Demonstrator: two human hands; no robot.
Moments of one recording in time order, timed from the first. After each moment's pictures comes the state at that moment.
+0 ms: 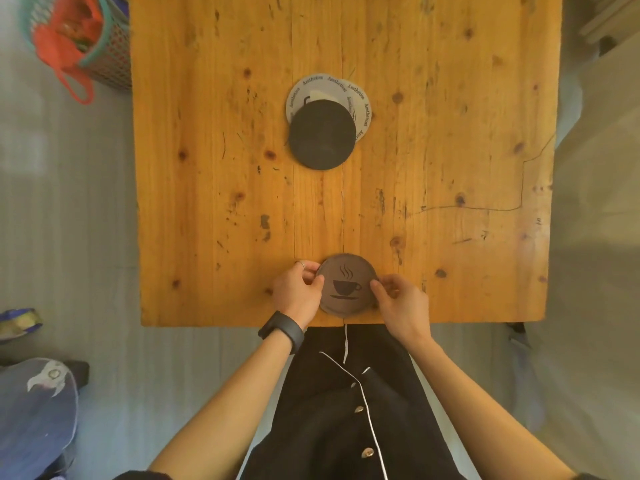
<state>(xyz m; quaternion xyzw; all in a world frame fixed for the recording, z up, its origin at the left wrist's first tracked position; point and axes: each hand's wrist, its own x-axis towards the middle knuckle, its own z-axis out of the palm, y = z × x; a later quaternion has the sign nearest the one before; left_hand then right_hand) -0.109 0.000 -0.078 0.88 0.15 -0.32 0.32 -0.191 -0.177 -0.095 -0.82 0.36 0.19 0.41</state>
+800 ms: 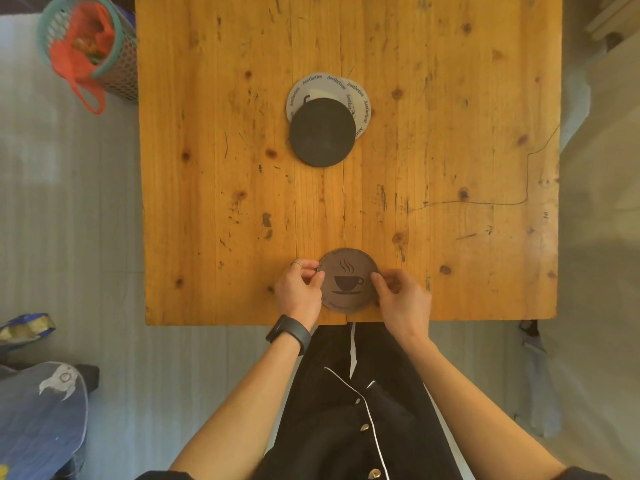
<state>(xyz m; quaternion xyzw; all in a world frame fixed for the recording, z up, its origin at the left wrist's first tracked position) -0.123 -0.006 -0.083 0.89 0.19 -0.24 0.34 -0.196 -0.168 -0.109 -0.82 0.39 0.12 0.40</state>
